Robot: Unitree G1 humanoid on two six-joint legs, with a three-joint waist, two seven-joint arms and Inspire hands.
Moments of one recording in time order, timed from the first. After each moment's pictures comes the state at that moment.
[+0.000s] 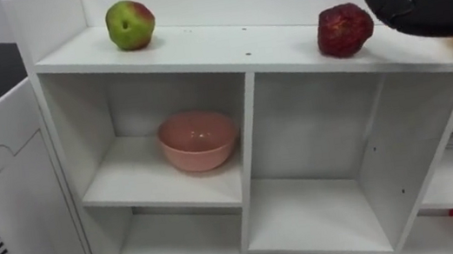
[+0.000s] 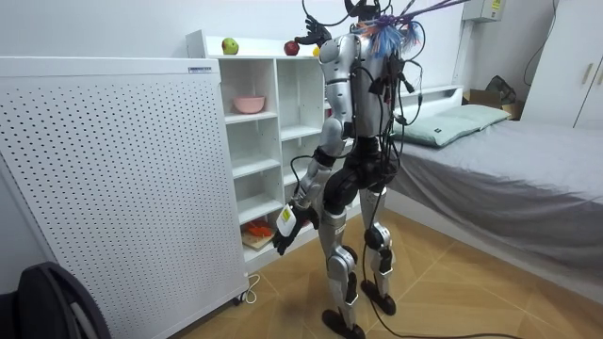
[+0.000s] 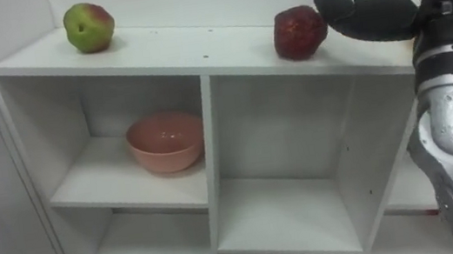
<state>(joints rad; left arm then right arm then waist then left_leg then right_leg) 0.21 0.22 0.10 0.92 0.41 0.07 0.10 -0.70 -0.55 -0.06 0.21 0.23 -0.02 -0.34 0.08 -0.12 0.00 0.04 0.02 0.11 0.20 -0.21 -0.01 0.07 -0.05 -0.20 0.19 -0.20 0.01</state>
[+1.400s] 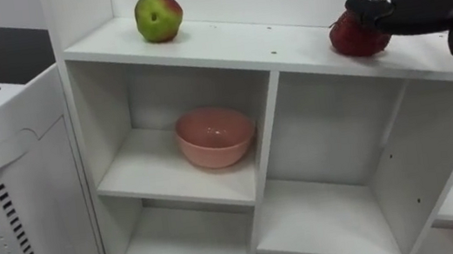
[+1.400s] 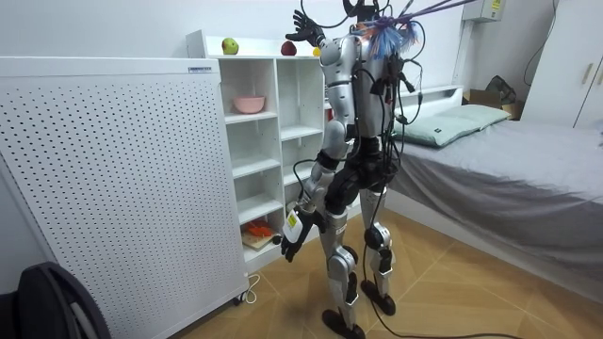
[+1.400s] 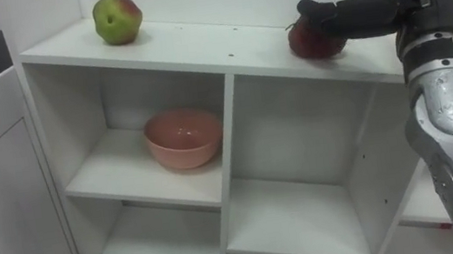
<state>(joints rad) 0.21 0.24 0.09 0.94 0.41 0.08 0.08 -0.78 -0.57 -0.01 0.26 0.31 -0.02 -0.28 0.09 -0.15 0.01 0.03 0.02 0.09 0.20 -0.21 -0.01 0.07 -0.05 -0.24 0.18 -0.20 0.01</state>
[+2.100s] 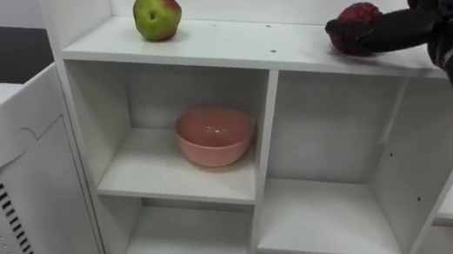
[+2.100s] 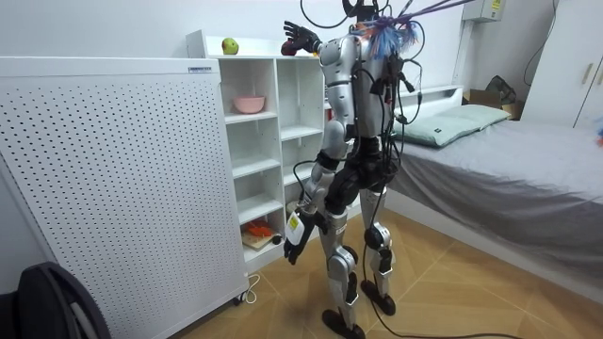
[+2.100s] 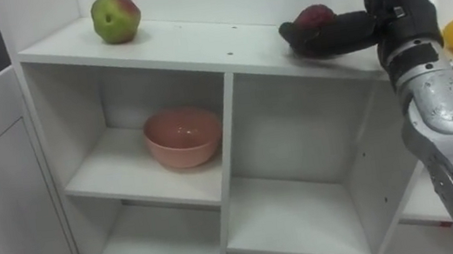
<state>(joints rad) 0.21 0.24 0.09 0.96 0.41 0.10 0.06 -0.79 -0.62 0.07 0.33 0.32 0.00 -0.14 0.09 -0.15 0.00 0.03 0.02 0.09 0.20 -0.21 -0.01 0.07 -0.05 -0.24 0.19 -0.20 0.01</state>
